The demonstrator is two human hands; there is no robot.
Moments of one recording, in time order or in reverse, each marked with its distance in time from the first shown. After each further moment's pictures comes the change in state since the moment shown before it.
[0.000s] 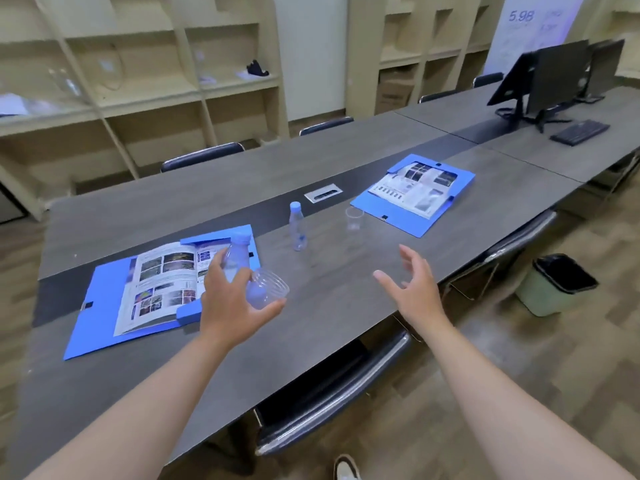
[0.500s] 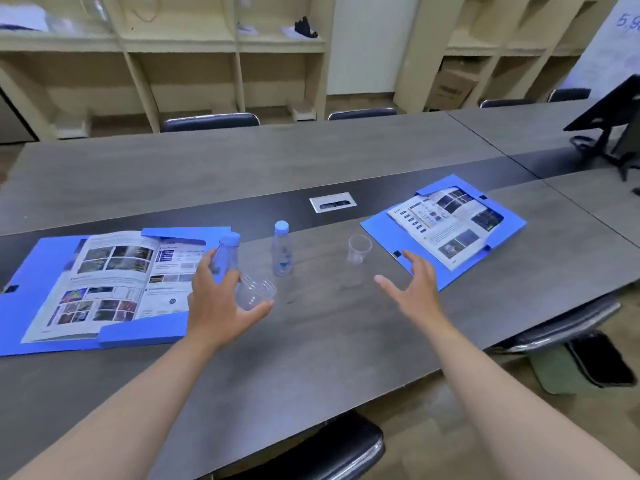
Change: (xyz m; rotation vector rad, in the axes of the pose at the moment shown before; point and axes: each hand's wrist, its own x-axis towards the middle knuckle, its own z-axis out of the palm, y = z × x) left_hand 0.141 -0.002 0.140 0.073 0.020 -0.316; right_hand 0.272 0.073 0.013 -0.240 -0.236 0.046
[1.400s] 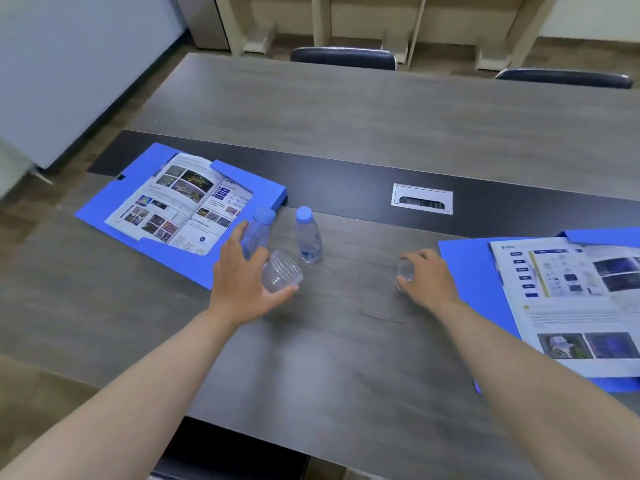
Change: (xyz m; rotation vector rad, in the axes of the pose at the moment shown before) left_hand 0.041 0.077 0.094 0.296 0.086 -0.345; right_hand 0.256 0.052 0.075 -0.537 -0.613 -0.419
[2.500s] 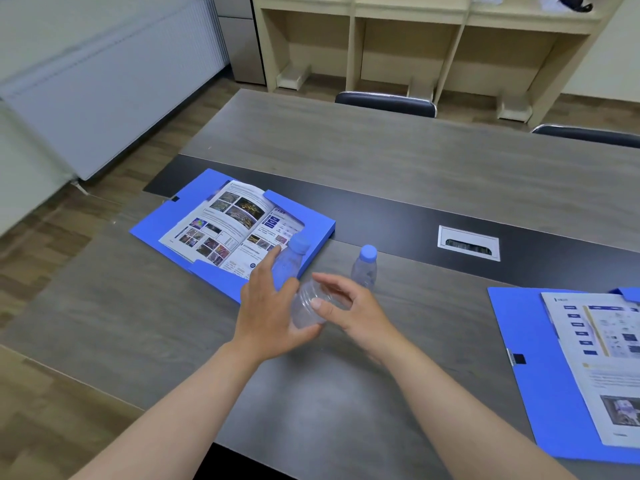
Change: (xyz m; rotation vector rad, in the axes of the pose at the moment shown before) left_hand -0.007 -0.054 -0.045 -0.029 0.107 0.112; right_hand -0.070 -0.238 0.028 0.967 -0.331 -0.312
